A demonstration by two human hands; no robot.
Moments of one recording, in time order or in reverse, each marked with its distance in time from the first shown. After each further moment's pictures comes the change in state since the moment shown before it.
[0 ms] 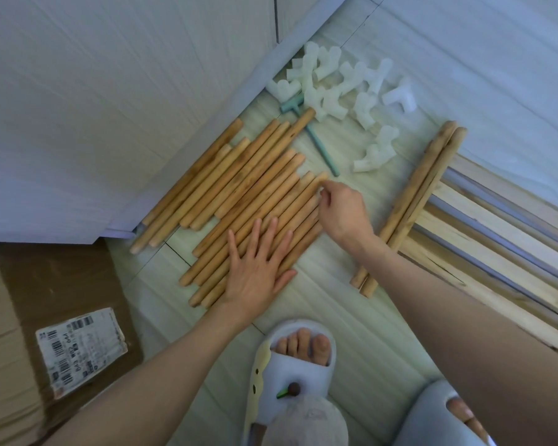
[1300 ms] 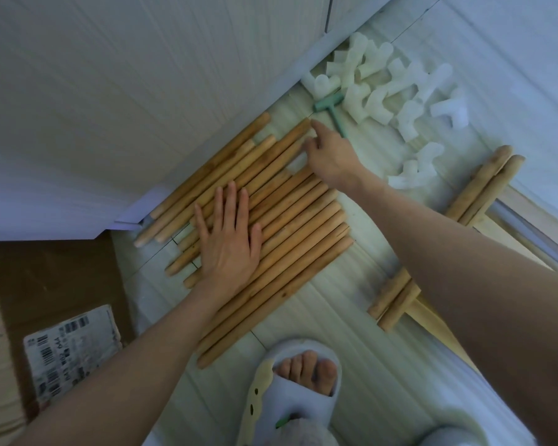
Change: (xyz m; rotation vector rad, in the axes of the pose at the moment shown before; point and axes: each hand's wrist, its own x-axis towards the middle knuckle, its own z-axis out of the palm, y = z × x) left_hand 0.028 -0.058 0.006 -0.171 0.080 -0.425; right_hand 0.094 -0.066 0.007 0.004 -0.217 -0.135
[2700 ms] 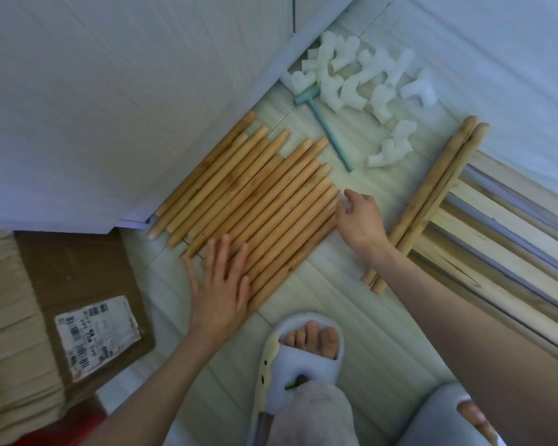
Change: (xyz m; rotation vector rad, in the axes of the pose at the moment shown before) left_hand -0.097 -0.024 0.002 -0.011 -0.097 0.142; right_hand -0.122 0.053 0.015 0.170 0.103 0.347
